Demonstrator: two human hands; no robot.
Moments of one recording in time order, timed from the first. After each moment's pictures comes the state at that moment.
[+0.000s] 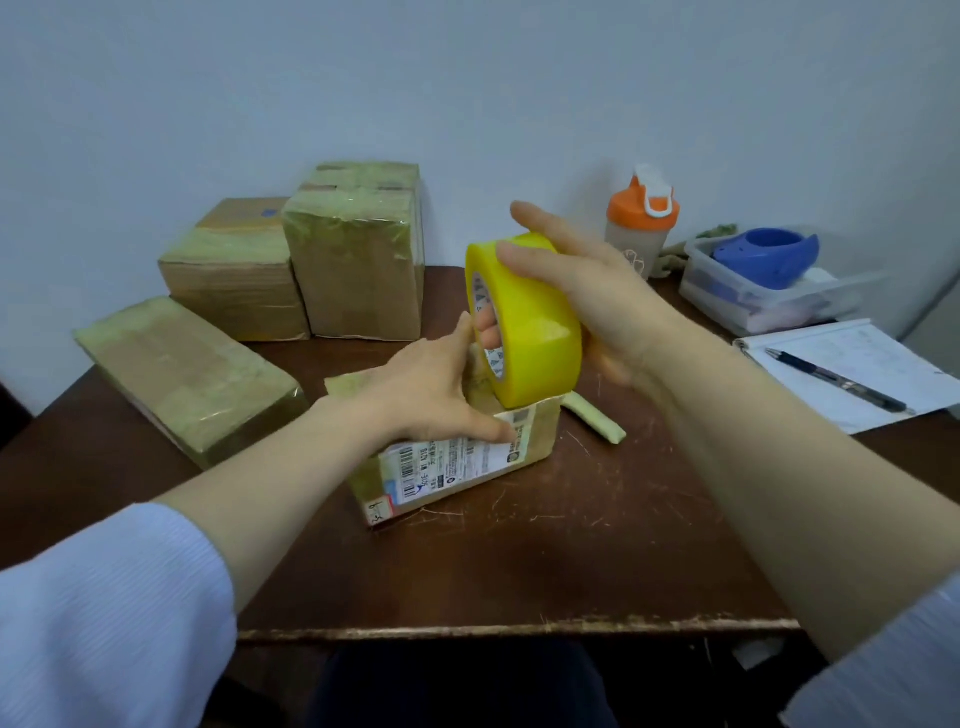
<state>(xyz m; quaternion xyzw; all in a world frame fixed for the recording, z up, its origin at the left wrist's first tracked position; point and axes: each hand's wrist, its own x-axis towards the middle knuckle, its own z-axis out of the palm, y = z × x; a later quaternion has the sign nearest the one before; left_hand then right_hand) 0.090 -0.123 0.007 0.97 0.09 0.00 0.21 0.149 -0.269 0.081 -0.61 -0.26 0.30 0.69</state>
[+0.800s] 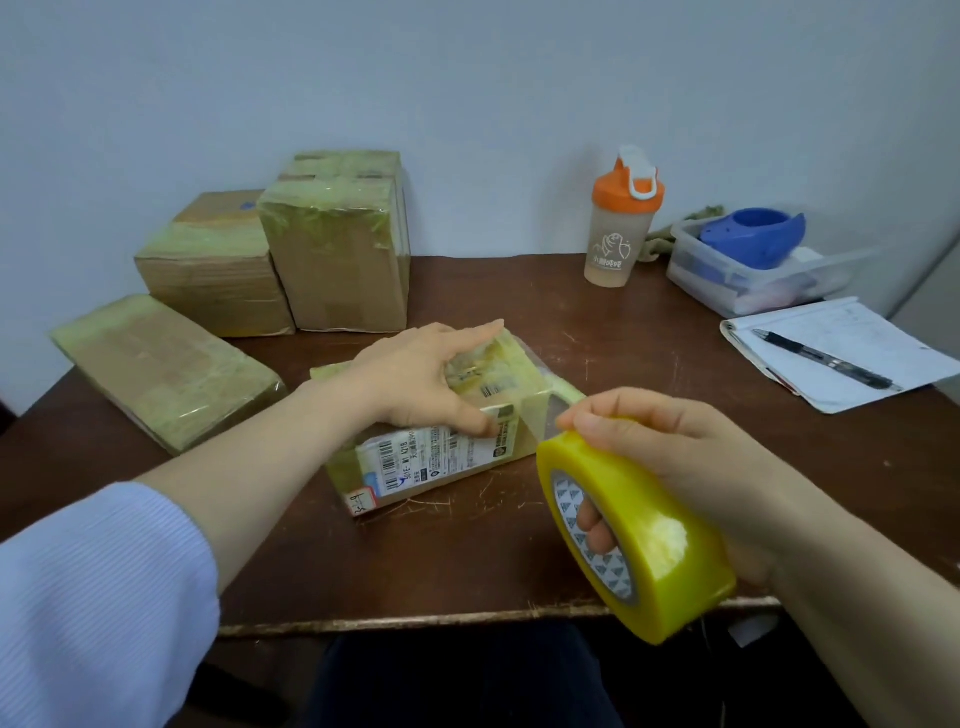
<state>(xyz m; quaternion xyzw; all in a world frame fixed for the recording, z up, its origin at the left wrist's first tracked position) 0.094 -0.119 0.009 0.98 0.07 -0.05 0.15 0.100 -0.368 0.037 -0.68 -0.17 0.38 0.61</state>
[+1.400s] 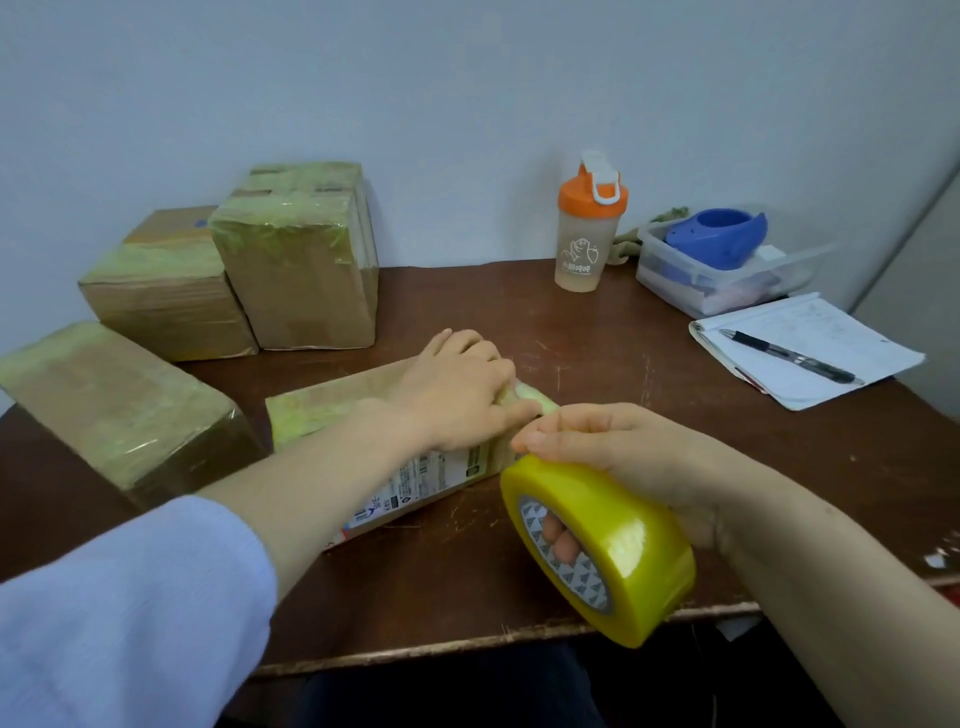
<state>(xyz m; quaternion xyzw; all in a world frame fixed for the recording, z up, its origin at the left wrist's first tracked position) 0.128 -0.172 -0.003 1.00 -0.03 -0.01 0.01 0.131 -0.359 0.026 -0.66 -0.17 0.47 0.56</state>
